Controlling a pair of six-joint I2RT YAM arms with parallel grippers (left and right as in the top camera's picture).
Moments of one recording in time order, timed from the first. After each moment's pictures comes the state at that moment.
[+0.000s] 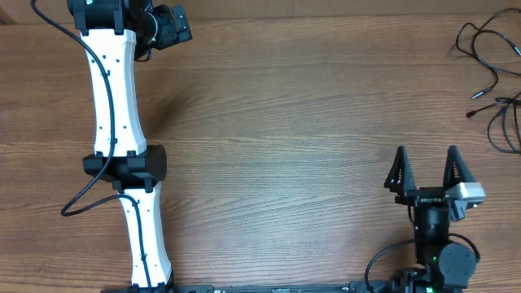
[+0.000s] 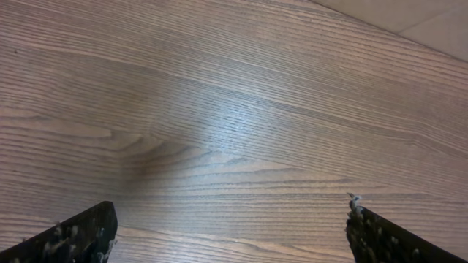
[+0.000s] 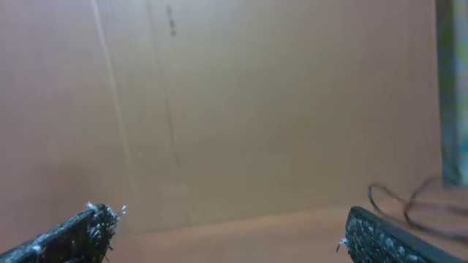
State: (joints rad) left arm -0.01 2.48 3.06 -1.68 0.13 -0.34; right arm -0.09 0.16 0.02 0.42 -0.08 0.22
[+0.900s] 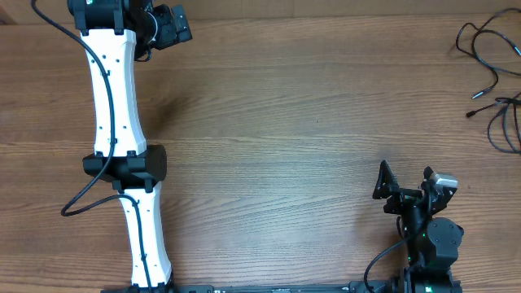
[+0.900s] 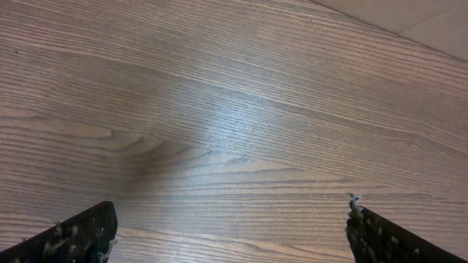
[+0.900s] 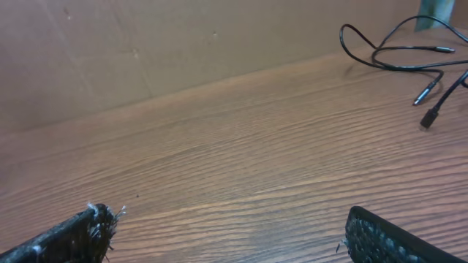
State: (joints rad) left arm -0.01 2.48 3.06 -1.68 0.13 -0.34; right arm -0.09 0.17 0.02 -0.03 -0.05 0.21
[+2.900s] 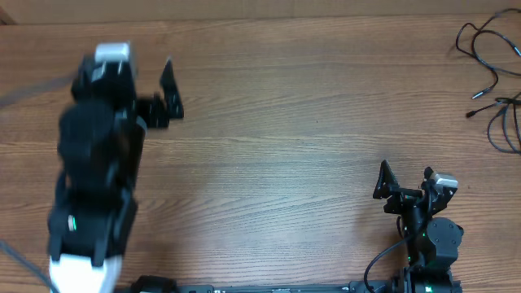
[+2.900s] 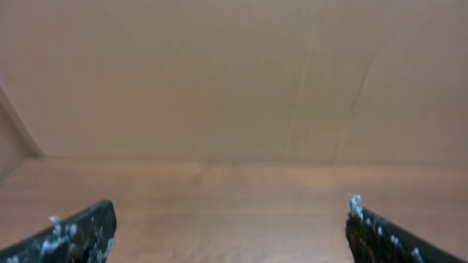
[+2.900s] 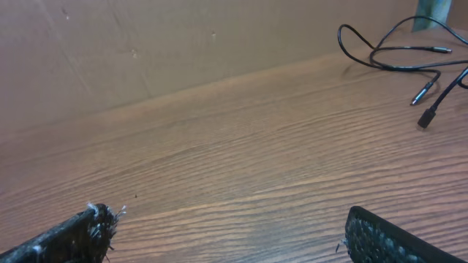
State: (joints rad) left arm -0.16 0.94 1.14 -0.37 -0.15 -0.07; right arm -0.09 0.17 0.02 -0.04 -0.04 0.21
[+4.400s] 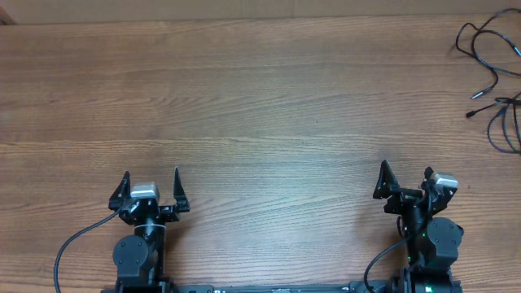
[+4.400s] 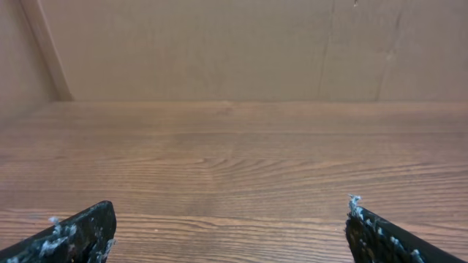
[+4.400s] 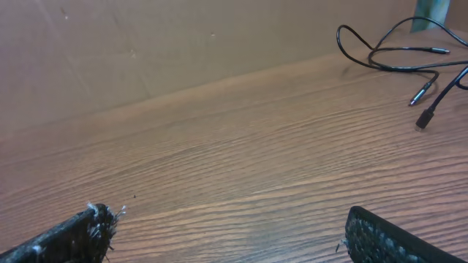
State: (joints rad) left arm 0.00 0.02 0.01 -0.07 -0.07 0.02; right arm -0.09 0.17 0.02 -0.03 -0.04 0.21
